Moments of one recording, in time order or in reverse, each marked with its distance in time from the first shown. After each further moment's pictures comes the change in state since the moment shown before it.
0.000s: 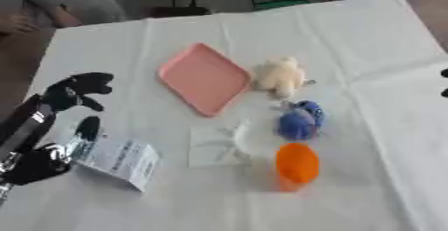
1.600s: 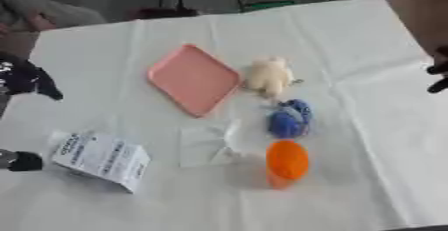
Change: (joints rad) left arm -0.160 0.423 0.028 -0.006 -0.443 -0.057 -0.260; right arm 0.008 0.005 0.000 0.000 0.003 0.003 -0.001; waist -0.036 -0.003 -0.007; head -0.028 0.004
